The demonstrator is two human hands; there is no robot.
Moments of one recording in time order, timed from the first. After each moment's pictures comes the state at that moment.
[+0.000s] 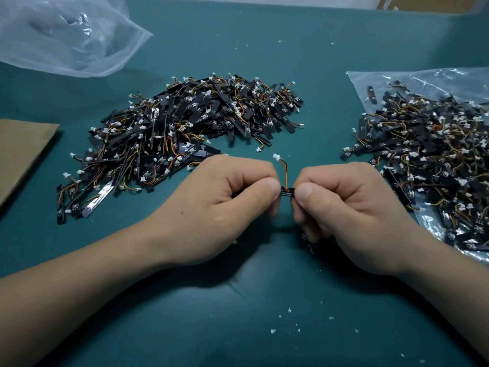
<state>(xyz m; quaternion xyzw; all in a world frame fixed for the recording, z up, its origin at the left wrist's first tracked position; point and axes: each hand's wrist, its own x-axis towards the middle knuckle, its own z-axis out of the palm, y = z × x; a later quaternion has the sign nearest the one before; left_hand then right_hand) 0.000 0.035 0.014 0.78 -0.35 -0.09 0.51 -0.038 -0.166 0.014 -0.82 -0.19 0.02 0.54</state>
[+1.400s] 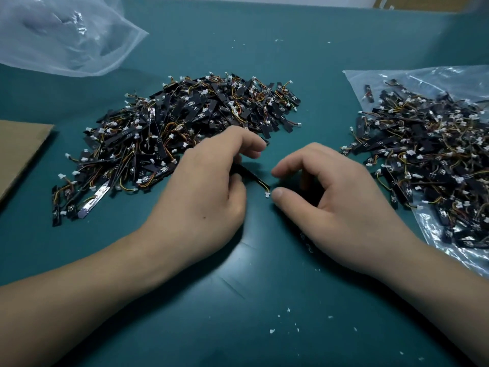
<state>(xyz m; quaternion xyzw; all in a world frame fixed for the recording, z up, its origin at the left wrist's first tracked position) 0.001 0.030 0.005 0.89 -0.23 0.08 0.38 -0.034 -0.162 0.001 -0.93 -0.12 -0.11 0.34</state>
